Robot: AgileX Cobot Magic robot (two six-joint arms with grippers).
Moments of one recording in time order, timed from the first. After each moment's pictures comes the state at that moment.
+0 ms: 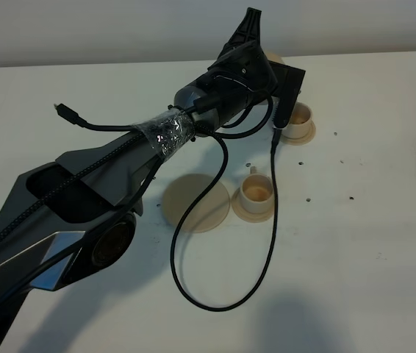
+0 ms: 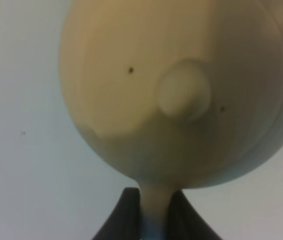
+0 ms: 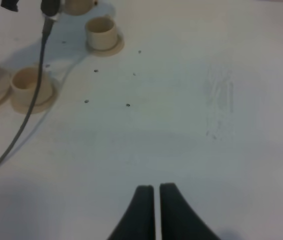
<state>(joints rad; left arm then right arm) -0.70 2.59 -2.34 0.79 0.73 0.81 0.11 -0.01 -0.52 0.10 1.12 -0.12</state>
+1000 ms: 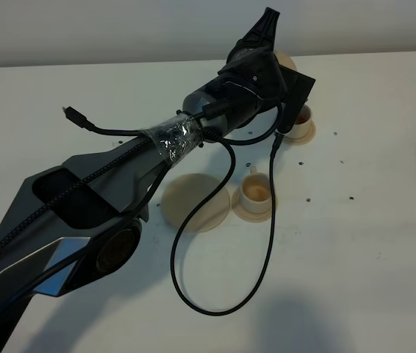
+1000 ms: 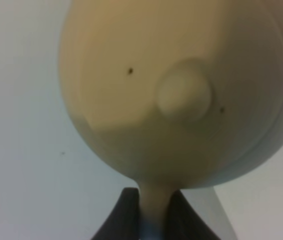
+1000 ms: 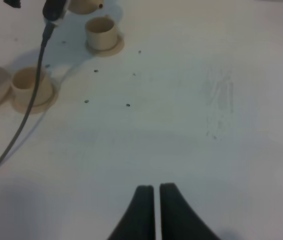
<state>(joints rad) -0.73 2.59 -2.34 0.87 0.69 0.85 0.11 -0.01 -0.52 0.10 1.12 -0.12</state>
